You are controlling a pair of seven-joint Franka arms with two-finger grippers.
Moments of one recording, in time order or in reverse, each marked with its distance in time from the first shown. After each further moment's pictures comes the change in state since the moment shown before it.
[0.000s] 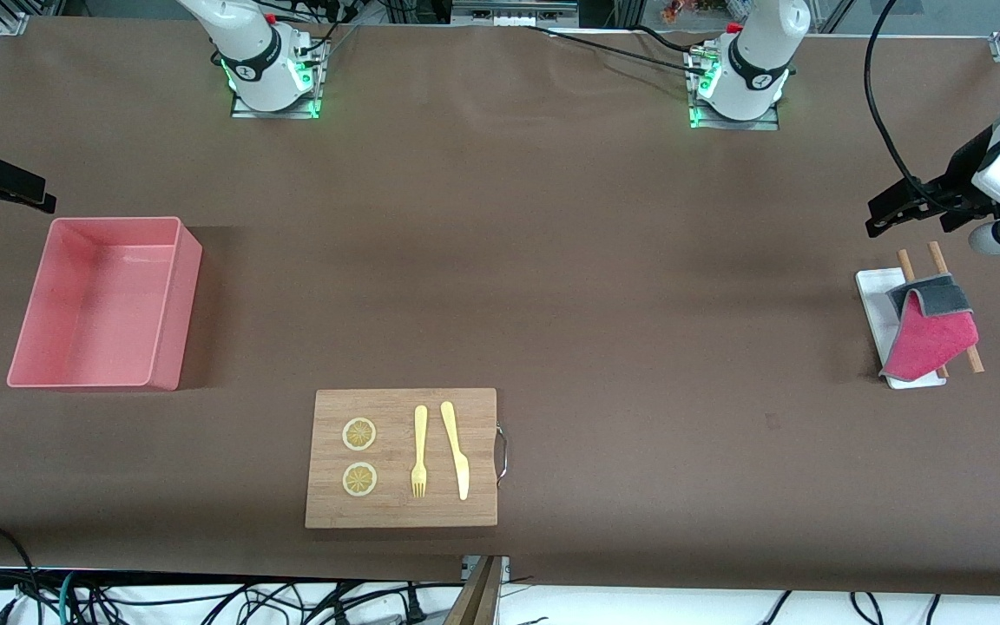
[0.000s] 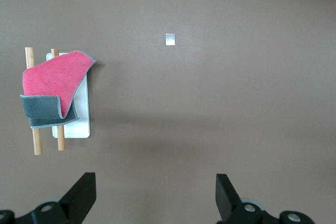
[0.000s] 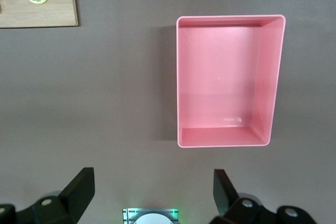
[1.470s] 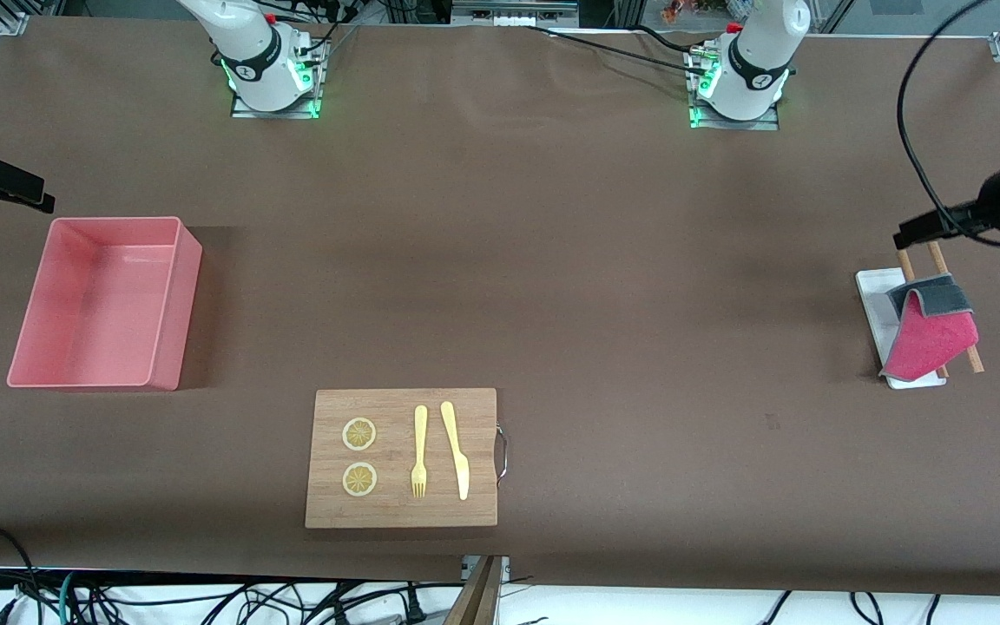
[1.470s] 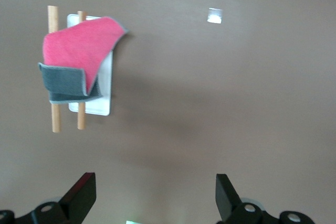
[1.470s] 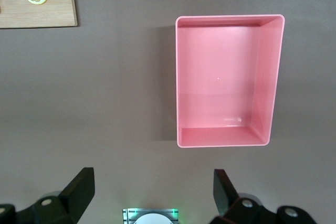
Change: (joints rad) left arm 0.132 0.128 0.012 -0.001 0.034 -0.021 0.002; right arm 0.000 0.000 -0.002 0.000 0.000 0.000 0.000
